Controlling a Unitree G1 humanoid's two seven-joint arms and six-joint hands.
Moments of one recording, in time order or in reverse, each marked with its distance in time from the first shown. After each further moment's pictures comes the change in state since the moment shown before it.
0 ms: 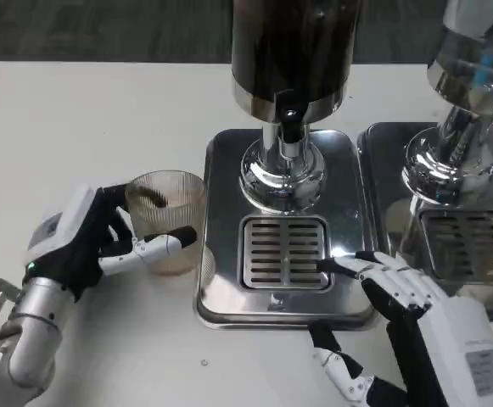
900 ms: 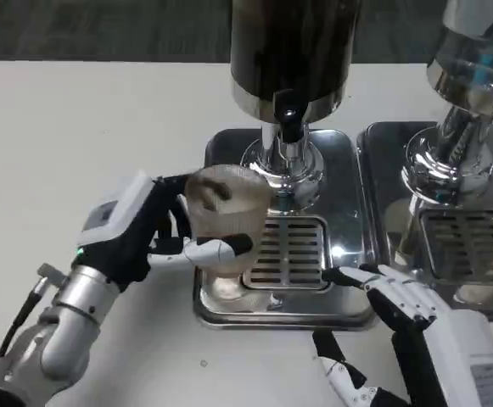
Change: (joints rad) left arm -0.022 -0.049 -0.052 -0.091 0.080 -0.111 -0.001; right arm 0.048 0.023 -0.008 -0.004 0.004 -0.011 0.000
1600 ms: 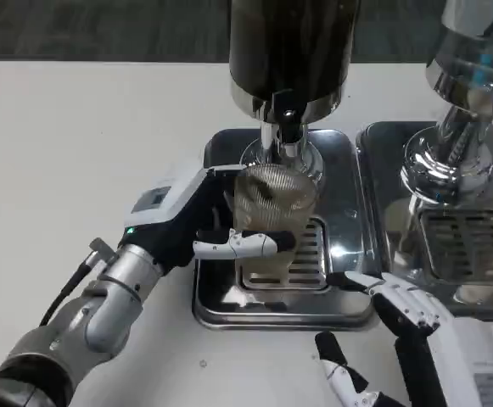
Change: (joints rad) left arm -0.116 -0.082 -0.078 0.065 0.039 0.092 -0.028; right arm 0.038 0.039 -0.003 -0.013 -0.003 0.000 0.000
